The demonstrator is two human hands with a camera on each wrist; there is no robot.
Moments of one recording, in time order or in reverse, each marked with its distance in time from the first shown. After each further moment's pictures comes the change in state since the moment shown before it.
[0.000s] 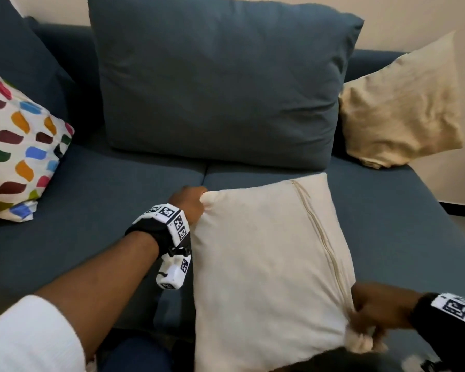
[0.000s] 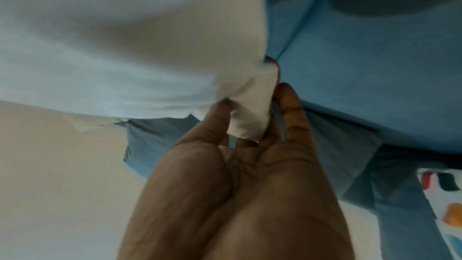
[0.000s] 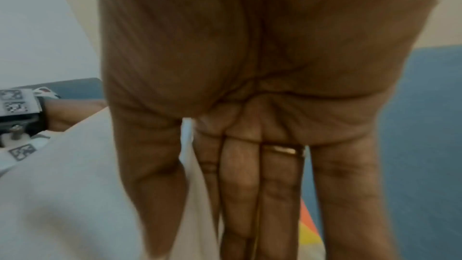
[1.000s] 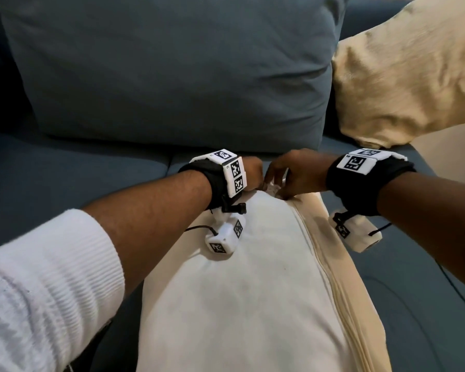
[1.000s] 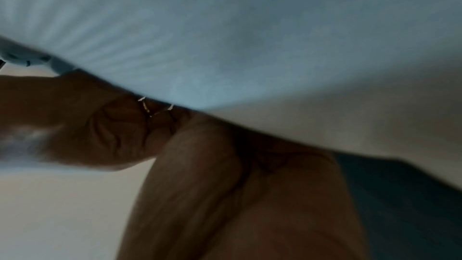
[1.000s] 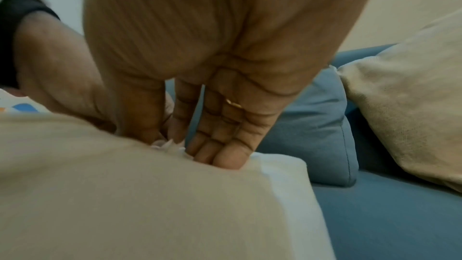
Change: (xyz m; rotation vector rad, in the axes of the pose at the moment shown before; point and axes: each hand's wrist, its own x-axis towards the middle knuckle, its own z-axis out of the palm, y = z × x) left_hand 0.116 0.179 0.047 0.134 -0.328 0.337; right_hand 0.099 -0.123 -0.187 -0.558 0.477 -0.327
